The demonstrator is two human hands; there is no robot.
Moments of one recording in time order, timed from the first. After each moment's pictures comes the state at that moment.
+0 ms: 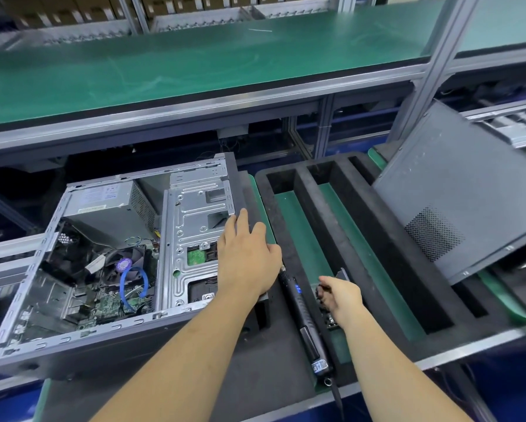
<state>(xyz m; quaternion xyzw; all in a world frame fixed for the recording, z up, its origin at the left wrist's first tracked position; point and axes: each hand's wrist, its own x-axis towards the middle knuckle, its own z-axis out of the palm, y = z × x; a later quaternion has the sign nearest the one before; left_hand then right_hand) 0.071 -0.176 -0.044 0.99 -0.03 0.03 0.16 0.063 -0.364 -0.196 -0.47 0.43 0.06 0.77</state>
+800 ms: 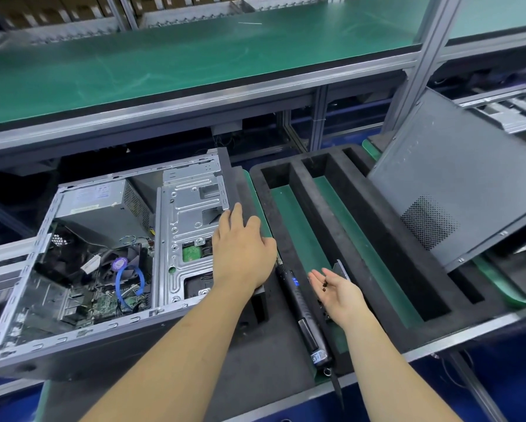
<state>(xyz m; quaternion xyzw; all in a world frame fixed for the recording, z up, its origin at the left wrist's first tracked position) 0.071 -0.177 -0.041 0.99 -0.02 0.03 0.17 0.046 -0.372 -0.206 -0.26 0.36 0.05 0.89</state>
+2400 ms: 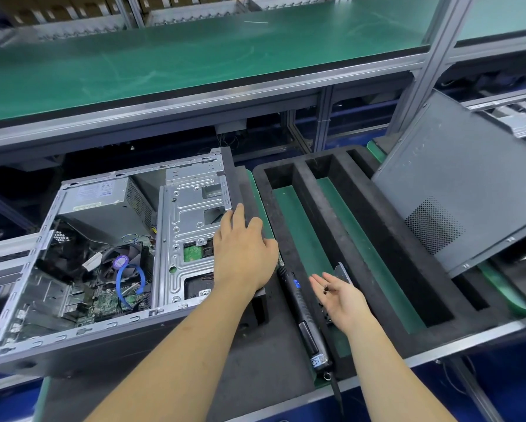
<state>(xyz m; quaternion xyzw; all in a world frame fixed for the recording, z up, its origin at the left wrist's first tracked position) 0.072 -0.176 -0.041 0.99 -0.02 0.03 0.16 0.042 -0.375 -0.207 -0.27 0.37 0.07 0.89</state>
